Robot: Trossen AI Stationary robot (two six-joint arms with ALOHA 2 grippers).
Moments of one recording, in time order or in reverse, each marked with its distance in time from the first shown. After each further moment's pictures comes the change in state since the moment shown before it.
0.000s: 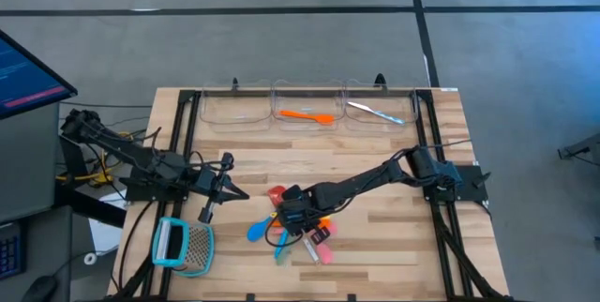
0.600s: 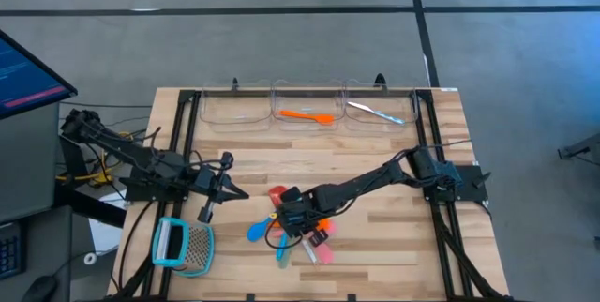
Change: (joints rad) left arm 0.000 0.000 0.000 0.025 0.000 0.000; right arm 0.017 -0.004 -0.016 0.073 0.008 0.022
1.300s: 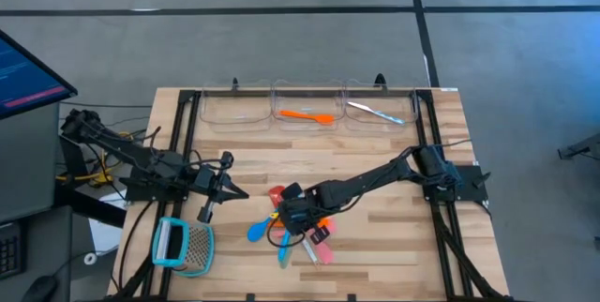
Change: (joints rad) left arm 0.000 0.000 0.000 0.013 0.000 0.000; right arm 0.000 -0.069 -0.002 -0.022 0.025 -0.019
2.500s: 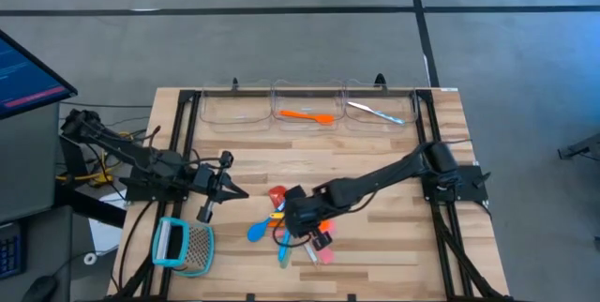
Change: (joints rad) left arm 0.000 0.000 0.000 0.026 0.000 0.000; right arm 0.026 -0.099 -0.052 0.070 -0.085 0.101
